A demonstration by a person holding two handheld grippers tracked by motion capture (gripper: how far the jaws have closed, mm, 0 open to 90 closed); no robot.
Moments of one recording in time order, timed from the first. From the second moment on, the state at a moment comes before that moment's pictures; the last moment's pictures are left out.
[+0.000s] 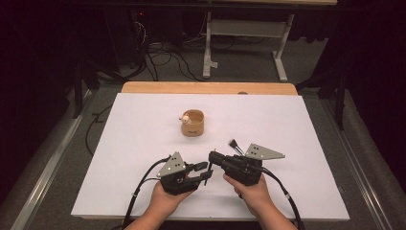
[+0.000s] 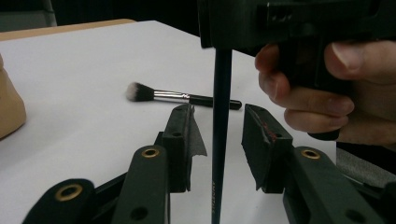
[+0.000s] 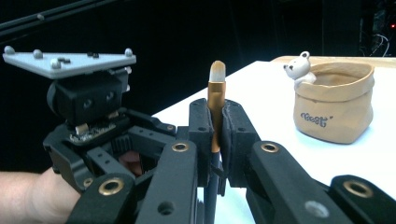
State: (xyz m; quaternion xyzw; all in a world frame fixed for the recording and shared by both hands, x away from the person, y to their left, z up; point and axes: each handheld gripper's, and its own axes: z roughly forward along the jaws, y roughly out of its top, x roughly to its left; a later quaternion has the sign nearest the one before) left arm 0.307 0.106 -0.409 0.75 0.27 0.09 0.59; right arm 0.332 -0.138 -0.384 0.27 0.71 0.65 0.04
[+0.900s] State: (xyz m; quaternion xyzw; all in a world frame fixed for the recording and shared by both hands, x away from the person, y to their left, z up) left arm 0.305 0.110 -0.401 0.74 0.27 0.09 0.61; right arm 0.328 -0.128 -0.388 0.26 0.72 0.64 0.04
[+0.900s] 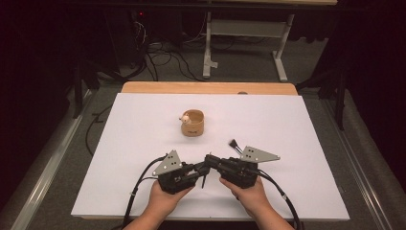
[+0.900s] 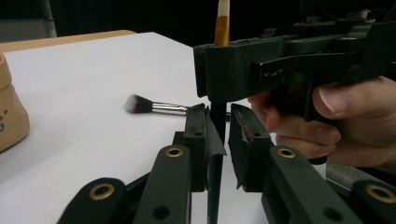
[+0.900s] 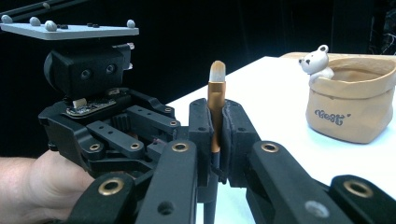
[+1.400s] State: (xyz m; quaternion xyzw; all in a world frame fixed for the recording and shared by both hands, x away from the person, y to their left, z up) left arm 0.305 0.110 -0.401 0.74 0.27 0.09 0.61; right arm 0.328 -0.127 -0.389 0.26 0.72 0.64 0.03
